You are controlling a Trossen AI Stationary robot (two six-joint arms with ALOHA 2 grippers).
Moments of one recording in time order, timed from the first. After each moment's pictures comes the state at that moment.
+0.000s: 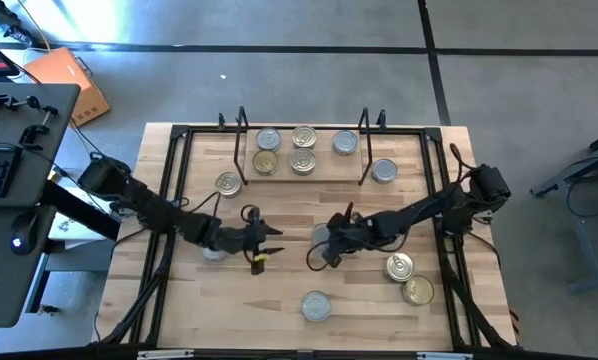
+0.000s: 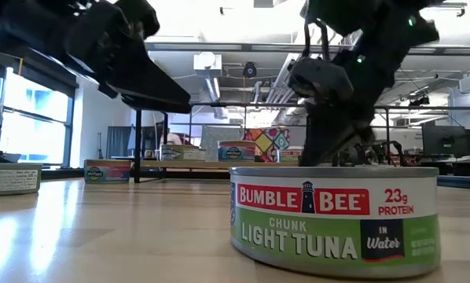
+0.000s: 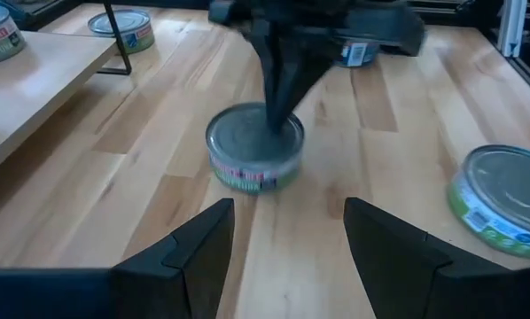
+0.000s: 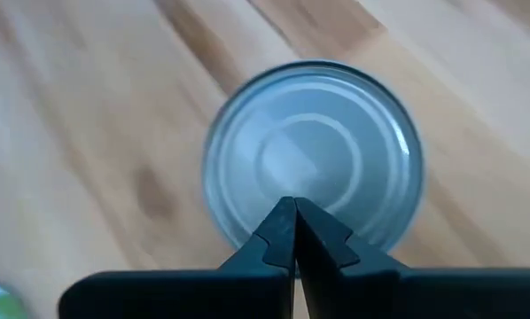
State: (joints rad) left arm -0.37 1.49 0.54 0.47 -0.45 -0.24; right arm 0.27 1.72 0.90 -0.22 0.26 0.86
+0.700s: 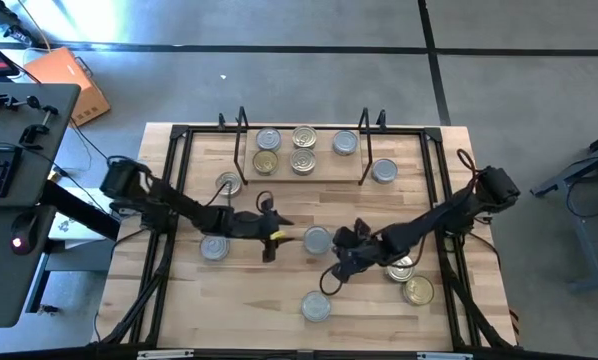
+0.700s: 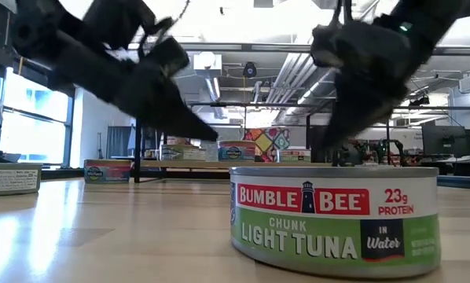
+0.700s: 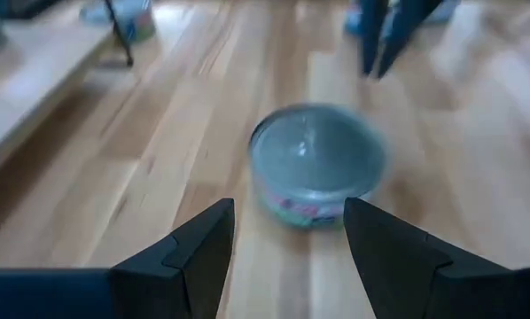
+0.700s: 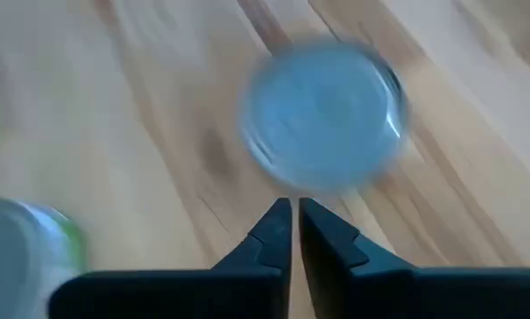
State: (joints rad) left arm -0.18 1.68 0.55 0.66 -0.27 -0.08; right arm 0.42 1.66 0.92 -0.30 0.41 0.82
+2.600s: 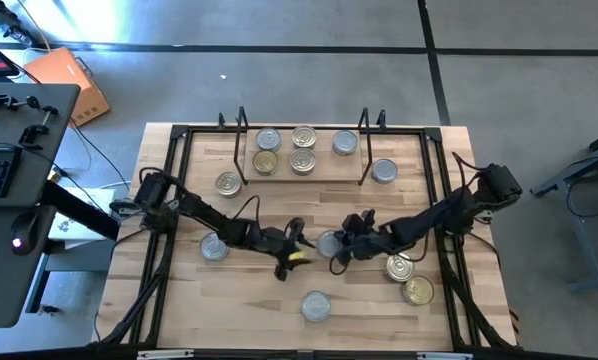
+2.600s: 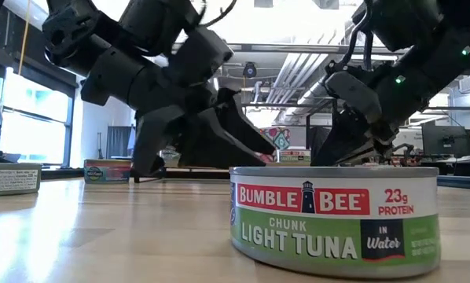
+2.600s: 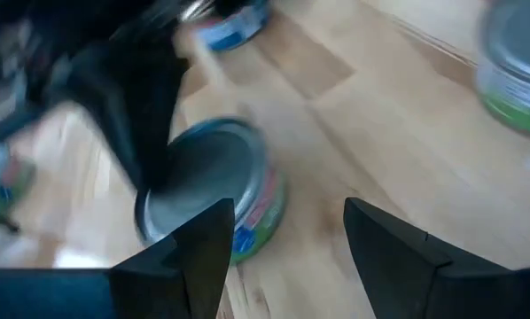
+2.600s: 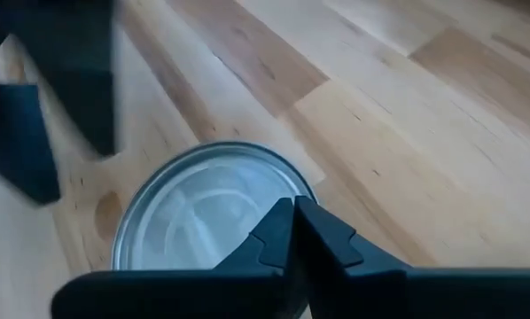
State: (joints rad) left arm -0.25 1.96 0.82 0.66 -0.13 0.45; right arm 0.34 1.64 0.62 0.11 0.52 0.85
